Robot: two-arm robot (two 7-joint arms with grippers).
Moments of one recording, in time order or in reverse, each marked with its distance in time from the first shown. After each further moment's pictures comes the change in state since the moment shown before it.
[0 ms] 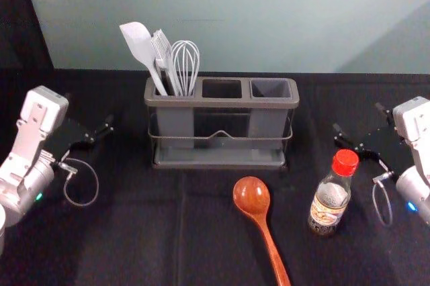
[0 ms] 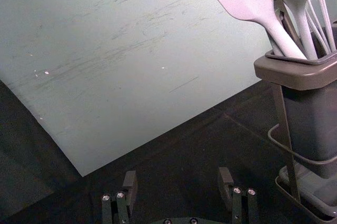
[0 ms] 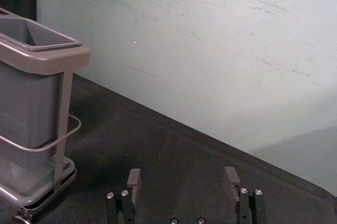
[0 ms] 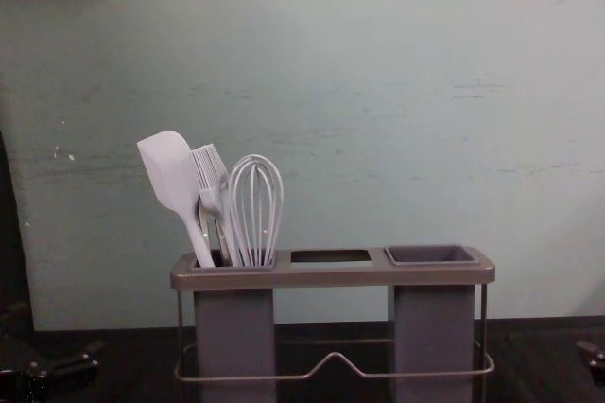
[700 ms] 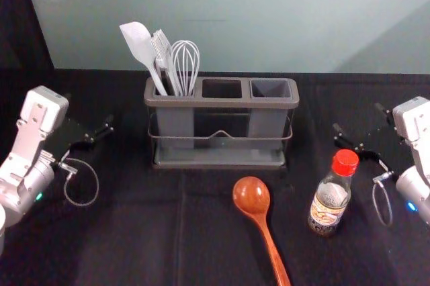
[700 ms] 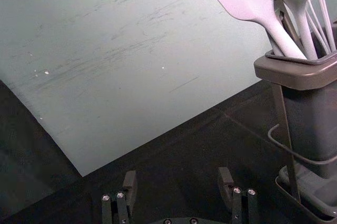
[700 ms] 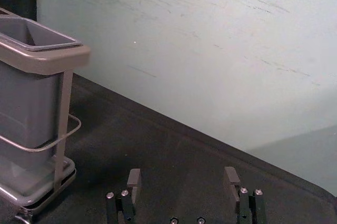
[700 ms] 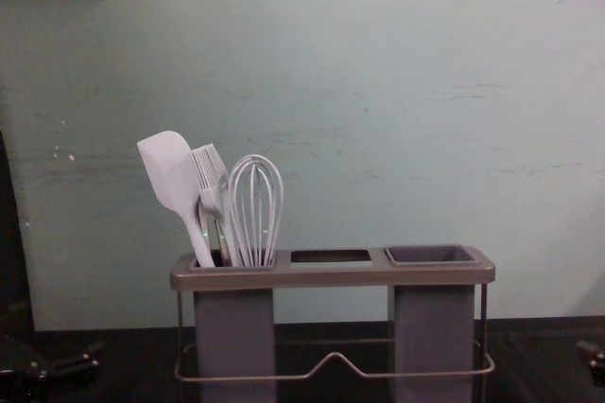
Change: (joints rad) left arm 0.000 0.000 0.000 0.000 0.000 0.000 0.000; right arm 0.000 0.000 0.000 0.000 0.000 0.000 0.000
